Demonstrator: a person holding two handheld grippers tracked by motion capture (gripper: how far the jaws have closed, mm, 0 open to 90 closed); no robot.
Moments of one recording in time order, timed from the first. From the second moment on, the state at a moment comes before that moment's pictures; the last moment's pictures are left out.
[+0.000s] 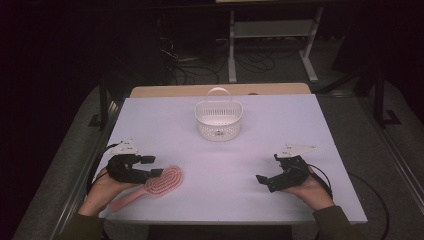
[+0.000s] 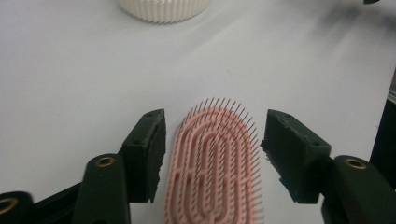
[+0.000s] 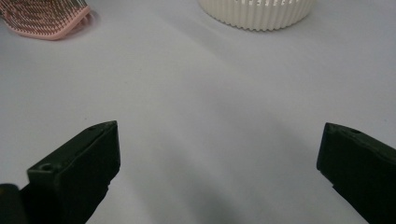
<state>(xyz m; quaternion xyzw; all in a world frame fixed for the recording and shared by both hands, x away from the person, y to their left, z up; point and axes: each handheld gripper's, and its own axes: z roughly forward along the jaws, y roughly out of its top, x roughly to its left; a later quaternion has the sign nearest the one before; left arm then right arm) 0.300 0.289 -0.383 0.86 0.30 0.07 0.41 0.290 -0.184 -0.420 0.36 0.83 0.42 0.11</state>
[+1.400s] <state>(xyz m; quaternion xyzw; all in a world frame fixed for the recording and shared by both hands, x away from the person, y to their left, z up) 0.309 0.238 -0.399 0.87 0.25 0.08 0.43 0.283 -0.189 -0.421 0.36 0.82 0.43 0.12</state>
